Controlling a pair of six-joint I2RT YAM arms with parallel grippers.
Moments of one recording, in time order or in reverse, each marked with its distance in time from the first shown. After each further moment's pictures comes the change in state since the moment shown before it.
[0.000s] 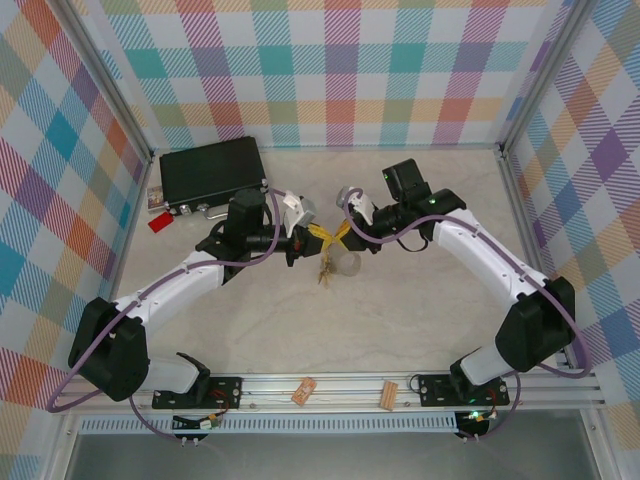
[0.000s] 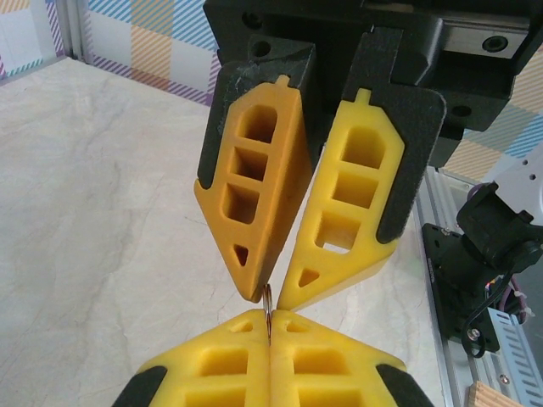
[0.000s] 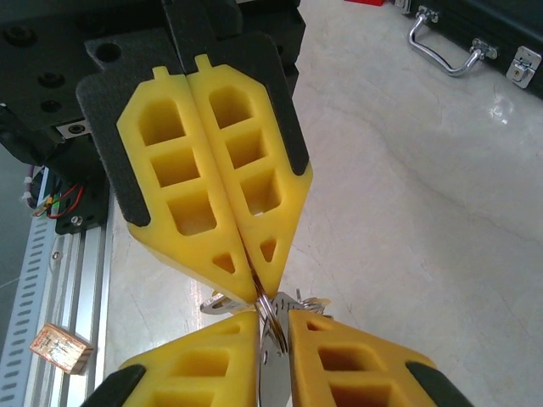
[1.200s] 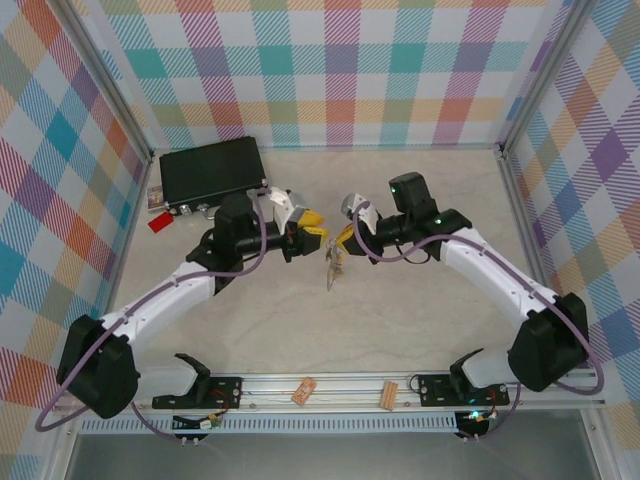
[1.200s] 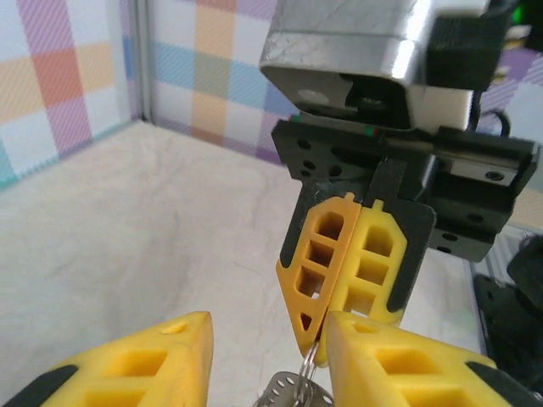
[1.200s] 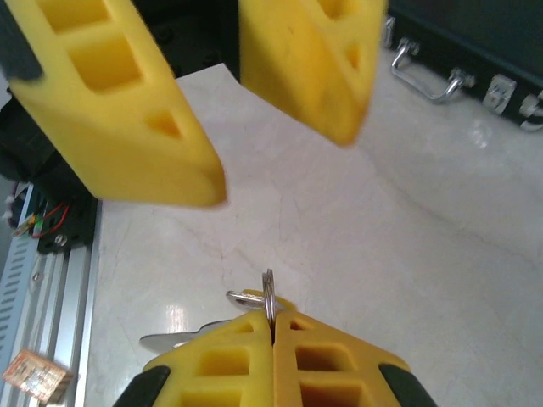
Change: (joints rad) left arm -0.003 -0.118 -0.082 0.178 -0.149 -0.082; right arm -0.002 -0.135 -0.213 0.265 0.006 0.111
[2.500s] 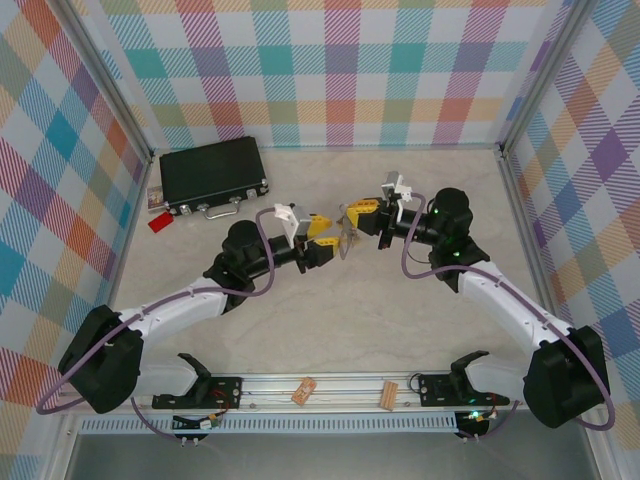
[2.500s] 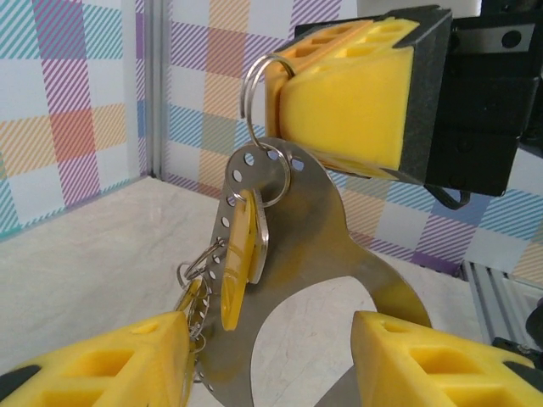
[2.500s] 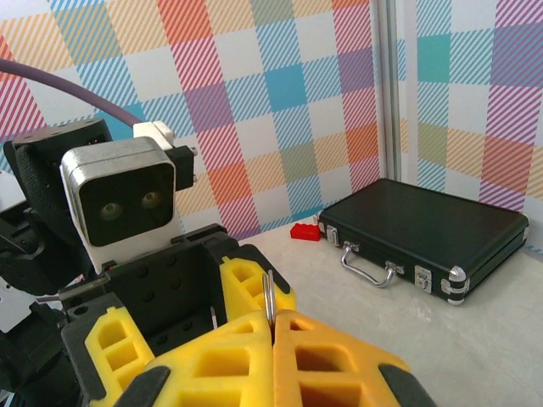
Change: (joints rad) left arm -0.127 0.047 -0.164 0.400 -0.172 -0.106; right arm -0.079 -0.177 -0.312 0.890 -0.059 0.595
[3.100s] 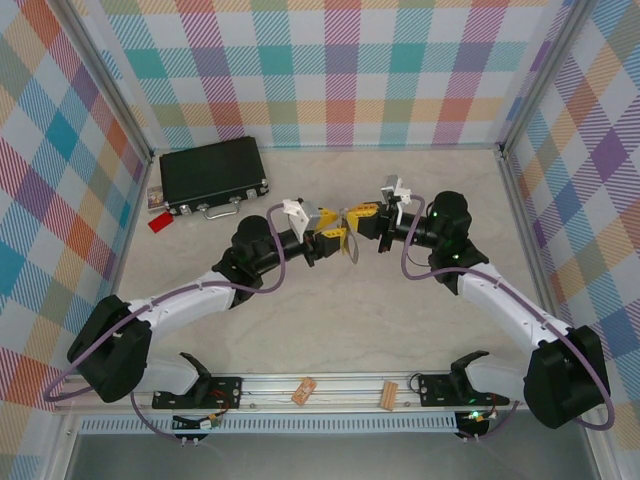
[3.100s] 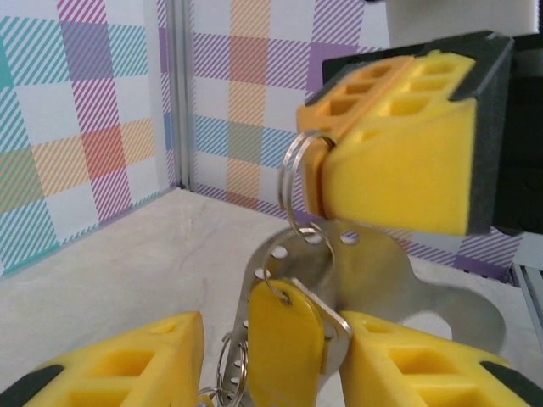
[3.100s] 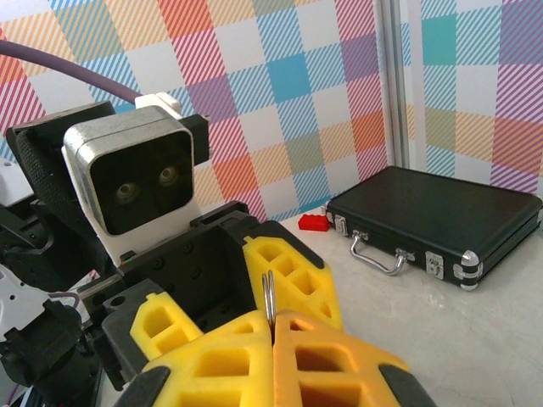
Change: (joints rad) left arm -0.033 0.070 0.068 0.005 -0.080 0.065; right arm 0.000 -0.002 -0.032 0.012 -0.010 0.030
